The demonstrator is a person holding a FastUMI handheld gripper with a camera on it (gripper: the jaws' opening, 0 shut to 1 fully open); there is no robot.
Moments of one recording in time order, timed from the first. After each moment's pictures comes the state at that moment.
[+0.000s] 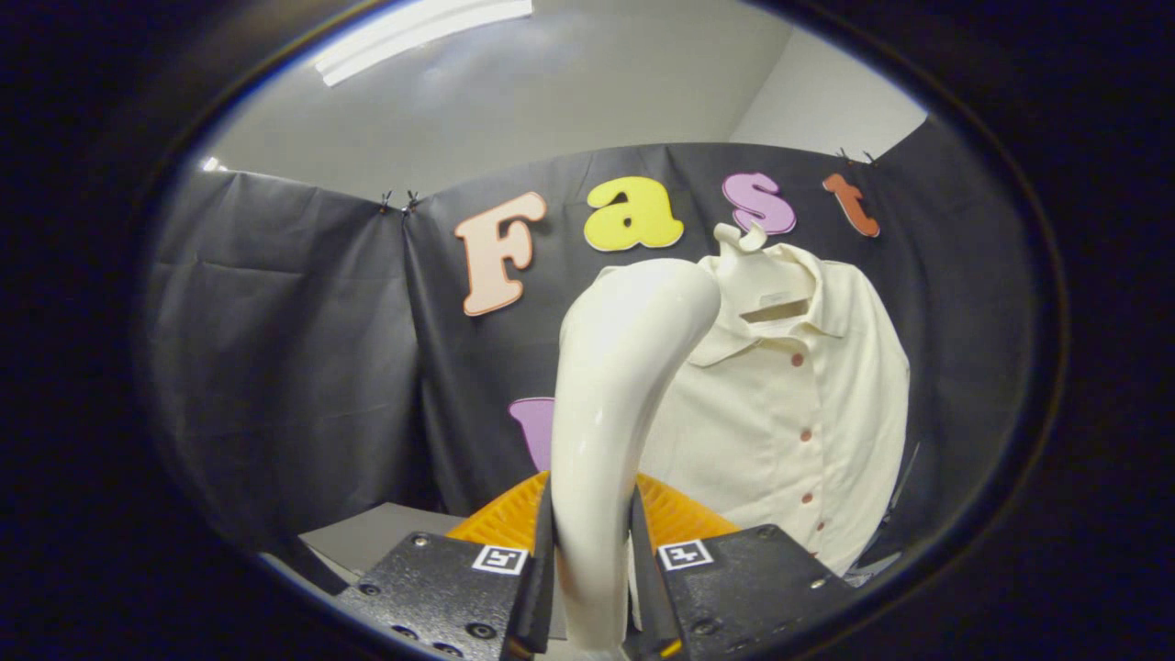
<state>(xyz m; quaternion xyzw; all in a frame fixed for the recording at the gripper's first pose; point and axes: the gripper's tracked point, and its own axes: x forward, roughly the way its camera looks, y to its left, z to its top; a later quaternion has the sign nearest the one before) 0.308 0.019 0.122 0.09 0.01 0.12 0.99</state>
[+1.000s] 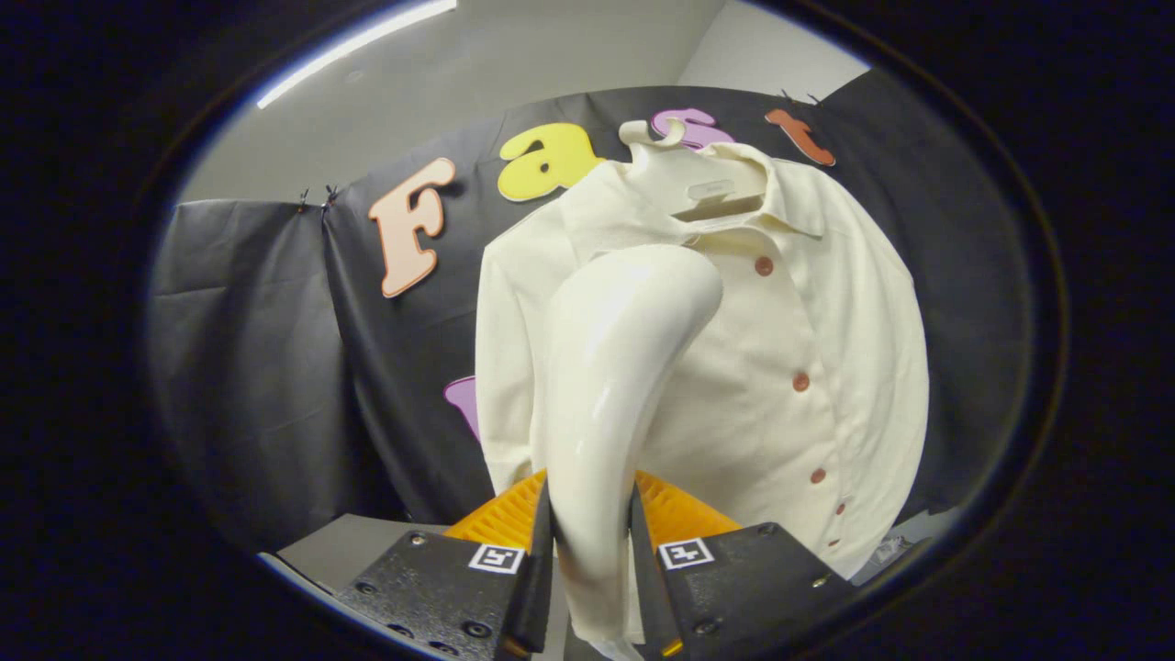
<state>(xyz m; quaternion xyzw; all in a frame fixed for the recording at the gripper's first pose) 0.398 -0.007 0.025 0.14 0.08 0.09 0.98</state>
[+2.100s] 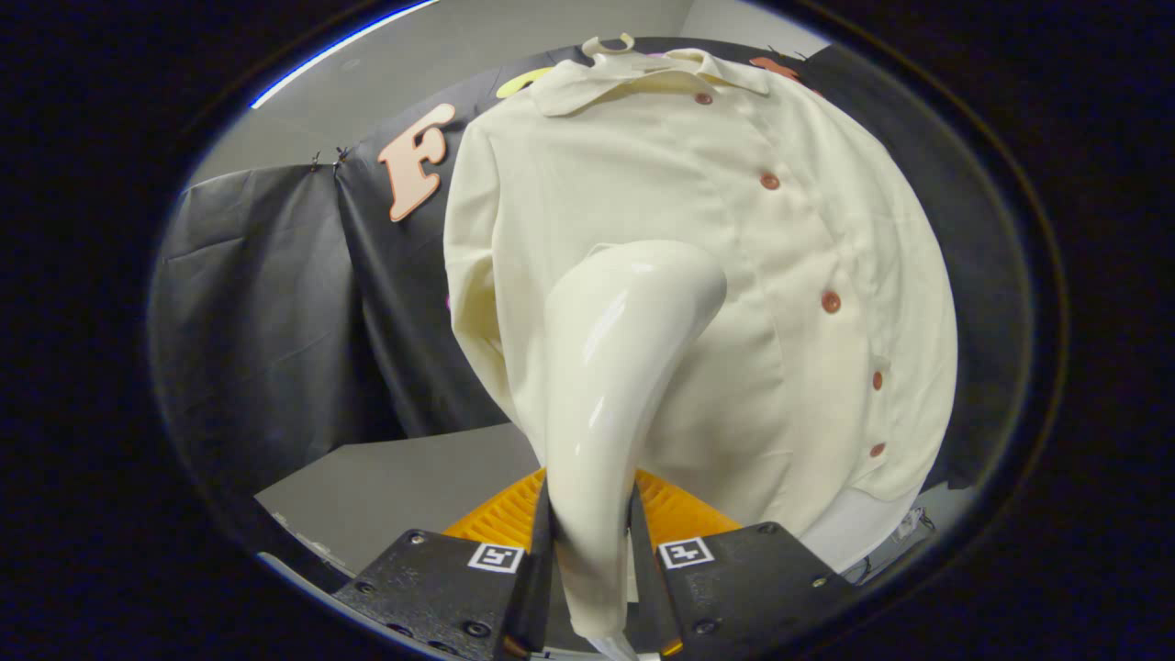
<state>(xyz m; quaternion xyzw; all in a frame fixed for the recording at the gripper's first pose) 0.364 -0.004 -0.133 0.15 0.16 0.14 0.97</state>
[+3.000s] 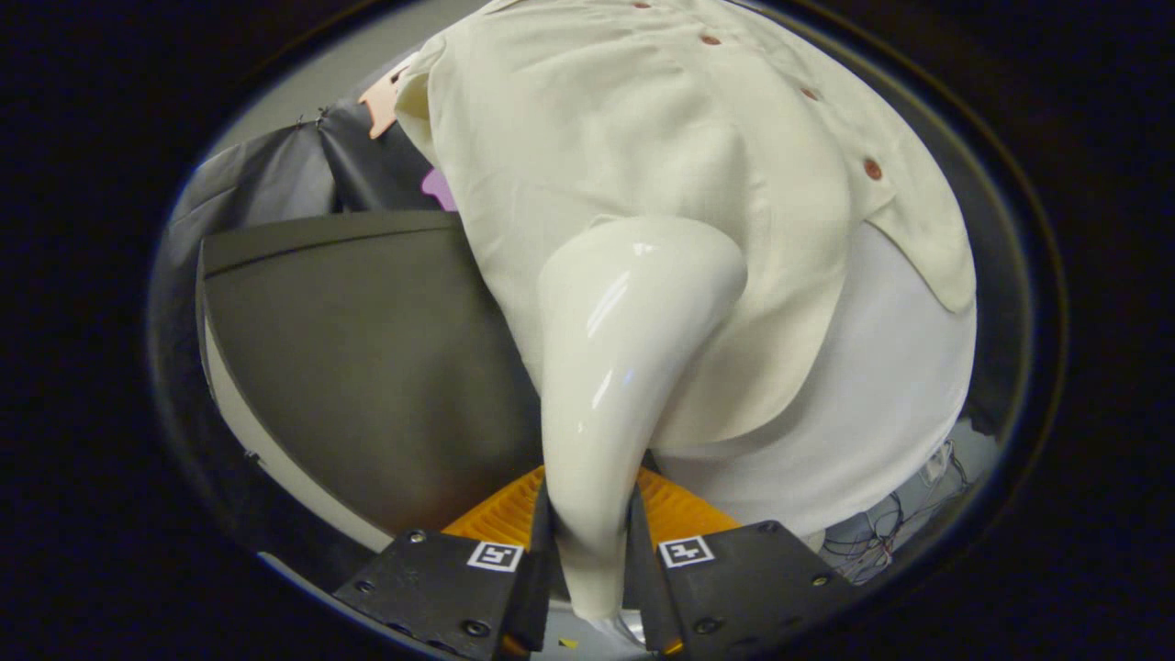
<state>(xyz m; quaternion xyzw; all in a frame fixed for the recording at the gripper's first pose) 0.310 0.009 -0.326 0.16 0.27 0.16 0.93</state>
